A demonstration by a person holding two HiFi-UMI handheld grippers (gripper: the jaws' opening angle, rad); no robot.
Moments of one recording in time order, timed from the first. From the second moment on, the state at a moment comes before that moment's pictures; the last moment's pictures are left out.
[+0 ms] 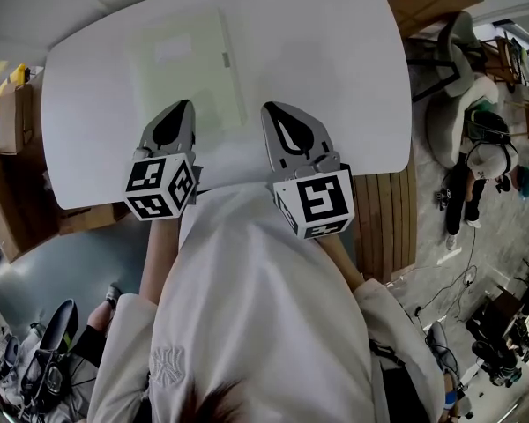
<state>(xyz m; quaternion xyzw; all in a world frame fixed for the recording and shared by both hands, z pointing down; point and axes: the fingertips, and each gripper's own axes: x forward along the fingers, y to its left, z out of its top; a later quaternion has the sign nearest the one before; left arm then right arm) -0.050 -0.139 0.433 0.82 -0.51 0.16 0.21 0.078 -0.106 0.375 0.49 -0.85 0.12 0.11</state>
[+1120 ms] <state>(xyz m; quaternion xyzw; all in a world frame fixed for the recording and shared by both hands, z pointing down) -0.133 -0.131 0.347 0.85 -0.51 0.08 0.12 0.011 -0.111 0.357 0.52 -0.84 0.09 0.14</state>
